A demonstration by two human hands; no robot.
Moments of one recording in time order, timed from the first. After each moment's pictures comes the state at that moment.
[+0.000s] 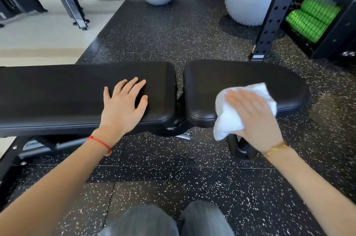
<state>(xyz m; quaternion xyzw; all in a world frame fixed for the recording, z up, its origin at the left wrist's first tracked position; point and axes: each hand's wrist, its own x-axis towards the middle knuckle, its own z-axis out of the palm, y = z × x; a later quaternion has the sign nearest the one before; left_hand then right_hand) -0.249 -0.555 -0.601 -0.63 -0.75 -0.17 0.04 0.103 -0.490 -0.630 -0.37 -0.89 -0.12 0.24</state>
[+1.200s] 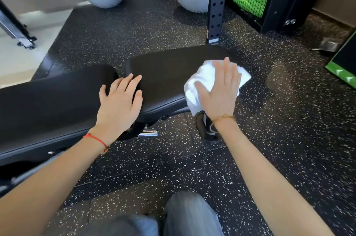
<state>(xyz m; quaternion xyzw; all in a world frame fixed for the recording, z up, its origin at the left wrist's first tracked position) -0.121 -0.517 -0.603 -0.73 -0.67 -0.13 0.08 0.136 -0.478 -0.641 -0.65 -0.64 0.02 0.42</state>
